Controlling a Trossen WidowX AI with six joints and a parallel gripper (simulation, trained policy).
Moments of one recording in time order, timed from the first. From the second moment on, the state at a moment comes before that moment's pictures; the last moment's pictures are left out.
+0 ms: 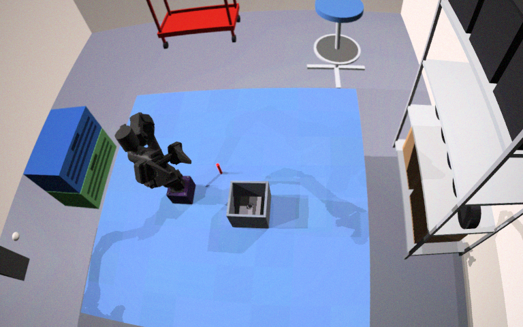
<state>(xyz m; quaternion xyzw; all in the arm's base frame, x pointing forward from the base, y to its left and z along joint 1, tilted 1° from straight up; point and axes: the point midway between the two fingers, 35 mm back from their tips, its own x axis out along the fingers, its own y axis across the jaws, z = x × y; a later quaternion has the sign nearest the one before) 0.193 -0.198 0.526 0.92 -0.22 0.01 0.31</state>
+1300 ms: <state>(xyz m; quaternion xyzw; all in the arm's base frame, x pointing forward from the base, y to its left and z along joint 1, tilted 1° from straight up) 0.315 -0.003 0.378 0.97 0.14 -0.17 0.07</state>
